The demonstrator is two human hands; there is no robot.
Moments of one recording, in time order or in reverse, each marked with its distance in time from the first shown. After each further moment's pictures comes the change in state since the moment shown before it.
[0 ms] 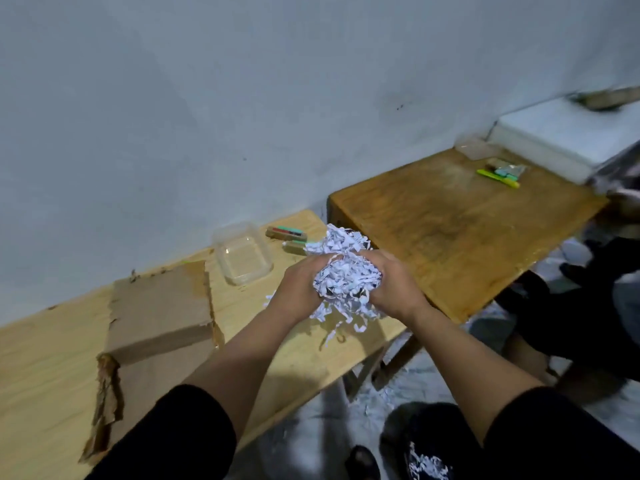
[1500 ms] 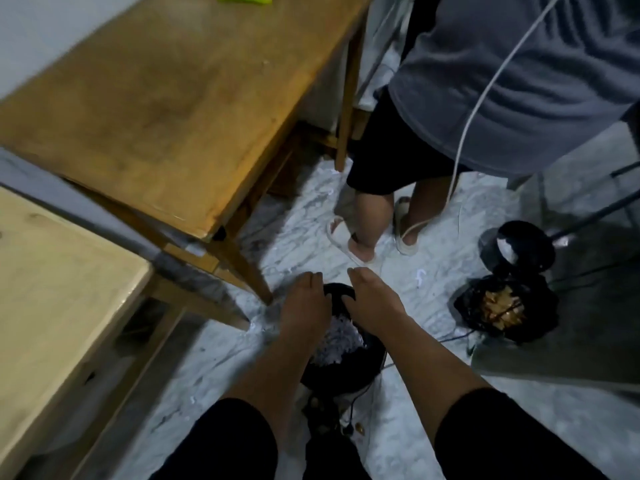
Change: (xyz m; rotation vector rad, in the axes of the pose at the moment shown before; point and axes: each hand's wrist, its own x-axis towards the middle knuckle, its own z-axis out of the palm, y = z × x) left_hand -0.056 0.126 0.456 0.419 -0.656 -0.108; right_hand -0.244 0.366 -0.037 -0.170 -0.152 0.723
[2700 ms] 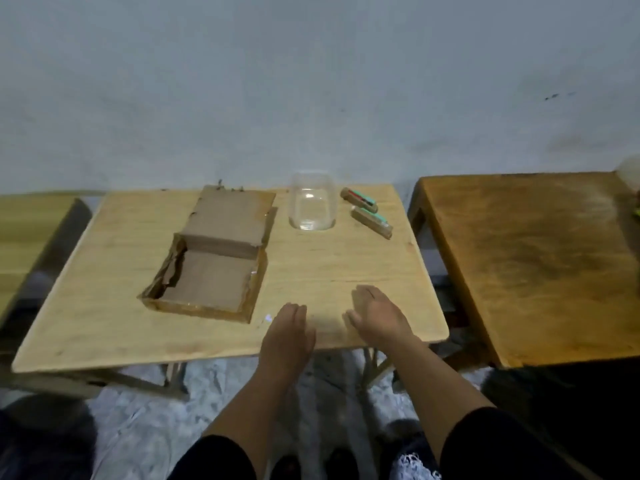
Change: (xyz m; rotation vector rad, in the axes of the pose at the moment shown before) left_hand -0.247 -0.276 -0.154 -0.141 0.543 -0.777; right_hand -0.048 -0.414 0.035 -0.355 -0.281 -0.840
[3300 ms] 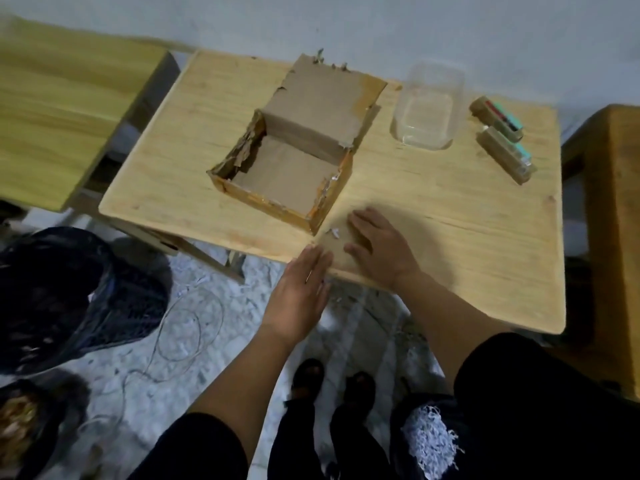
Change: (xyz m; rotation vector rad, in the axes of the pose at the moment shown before) left_hand -0.072 -0.072 0.041 -0.038 0.271 -0.090; right_hand 0.070 -0.057 0.093 0.057 -0.054 -0.538
